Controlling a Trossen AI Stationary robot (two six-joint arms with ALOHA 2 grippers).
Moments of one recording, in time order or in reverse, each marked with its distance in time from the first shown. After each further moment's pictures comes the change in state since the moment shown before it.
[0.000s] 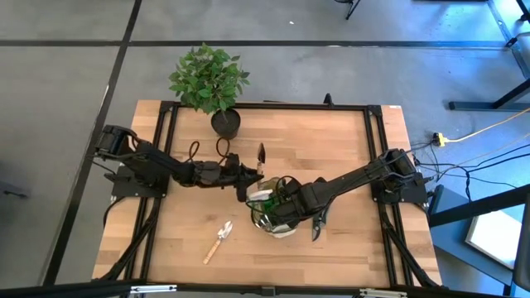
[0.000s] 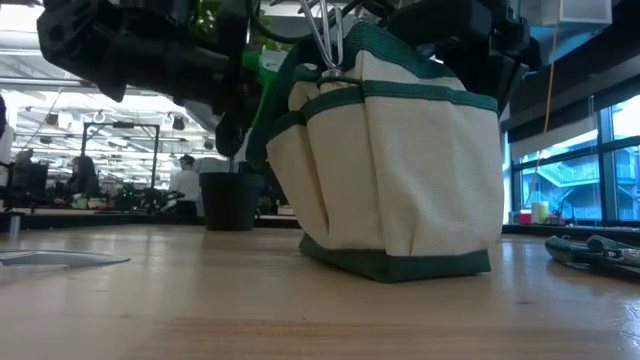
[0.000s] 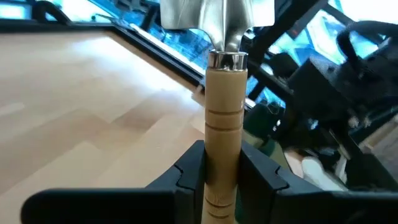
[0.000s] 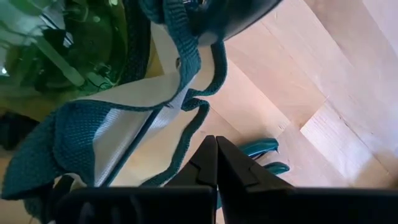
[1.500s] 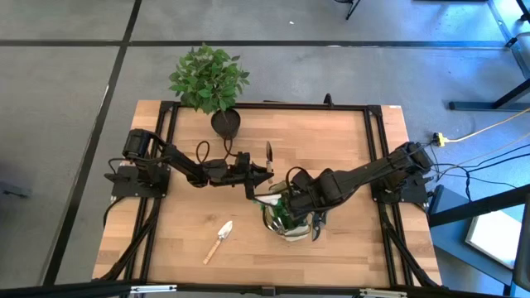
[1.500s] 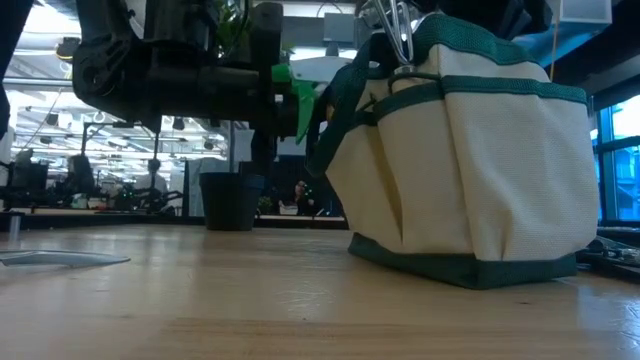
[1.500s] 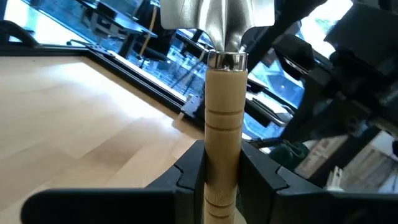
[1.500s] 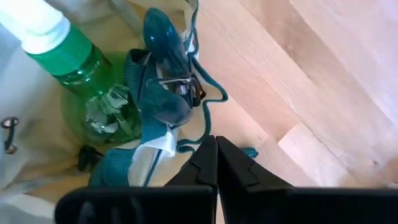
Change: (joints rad) left arm 0.063 0.251 0.067 0.355 0.088 0.034; right arm 0.013 -0.165 0.005 -0.032 0.085 -0.033
